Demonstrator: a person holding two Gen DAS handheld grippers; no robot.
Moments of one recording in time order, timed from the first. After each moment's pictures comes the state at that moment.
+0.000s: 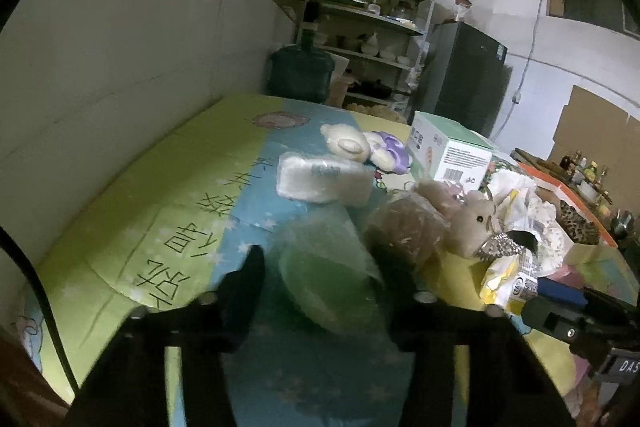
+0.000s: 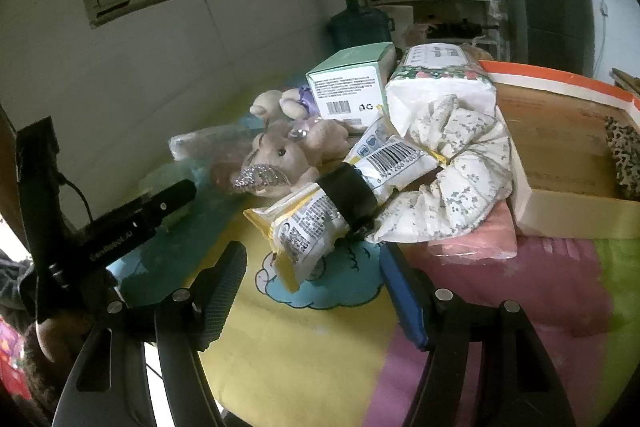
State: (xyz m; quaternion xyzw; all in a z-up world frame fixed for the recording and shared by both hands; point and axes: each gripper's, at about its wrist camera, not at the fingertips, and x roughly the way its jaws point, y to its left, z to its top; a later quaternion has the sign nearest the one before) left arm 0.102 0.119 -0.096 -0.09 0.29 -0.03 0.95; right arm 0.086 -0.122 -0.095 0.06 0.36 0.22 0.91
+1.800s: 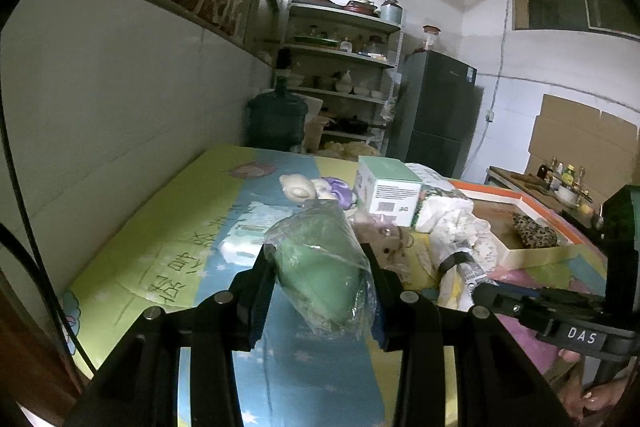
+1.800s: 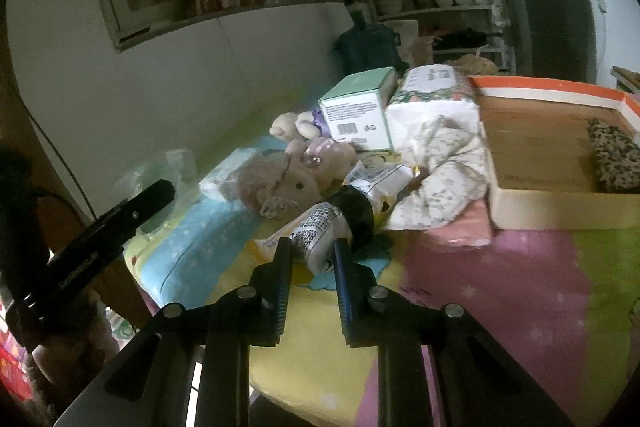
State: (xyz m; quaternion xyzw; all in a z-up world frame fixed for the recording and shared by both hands) left arm 0.040 0.090 -0.053 -0.06 0.22 -0.06 0.97; right arm 0.054 -0.144 -0.077 0.08 0.33 0.24 0.91
